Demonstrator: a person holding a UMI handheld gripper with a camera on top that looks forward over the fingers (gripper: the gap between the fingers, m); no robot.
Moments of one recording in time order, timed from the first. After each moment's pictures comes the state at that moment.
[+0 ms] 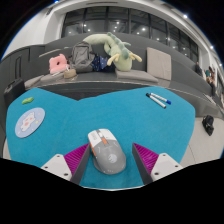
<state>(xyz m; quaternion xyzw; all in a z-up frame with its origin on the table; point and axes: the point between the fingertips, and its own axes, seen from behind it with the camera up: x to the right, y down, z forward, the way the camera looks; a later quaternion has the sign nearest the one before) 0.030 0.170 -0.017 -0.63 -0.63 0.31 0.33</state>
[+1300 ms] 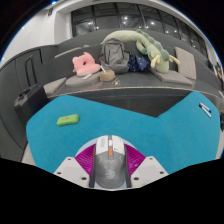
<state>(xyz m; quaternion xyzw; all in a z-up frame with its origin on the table) -0.062 -0.179 0.041 -0.62 -0.64 0.36 0.25</state>
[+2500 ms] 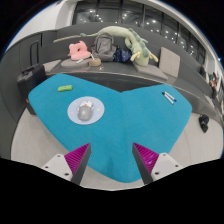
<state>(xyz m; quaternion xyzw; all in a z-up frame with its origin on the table) 0.210 -0.058 0.115 -0.64 -0.68 0.23 0.28</state>
